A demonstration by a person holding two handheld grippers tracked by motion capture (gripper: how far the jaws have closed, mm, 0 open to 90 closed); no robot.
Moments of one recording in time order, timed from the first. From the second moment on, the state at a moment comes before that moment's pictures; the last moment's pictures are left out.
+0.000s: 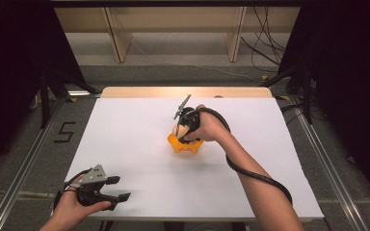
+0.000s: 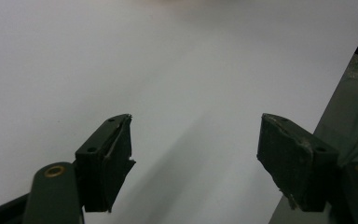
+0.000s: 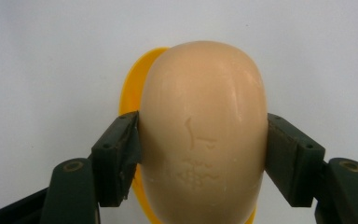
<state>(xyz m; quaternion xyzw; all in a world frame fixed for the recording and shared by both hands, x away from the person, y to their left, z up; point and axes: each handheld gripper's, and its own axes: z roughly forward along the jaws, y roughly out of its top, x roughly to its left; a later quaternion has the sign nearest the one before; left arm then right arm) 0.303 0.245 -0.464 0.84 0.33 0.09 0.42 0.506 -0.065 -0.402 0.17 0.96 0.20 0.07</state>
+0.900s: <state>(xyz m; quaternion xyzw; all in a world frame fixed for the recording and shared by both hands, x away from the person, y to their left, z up) 0.303 0.246 -0.464 0.84 0.33 0.09 0.42 0.505 -0.067 -0.405 0.18 0.96 0.21 0.07</state>
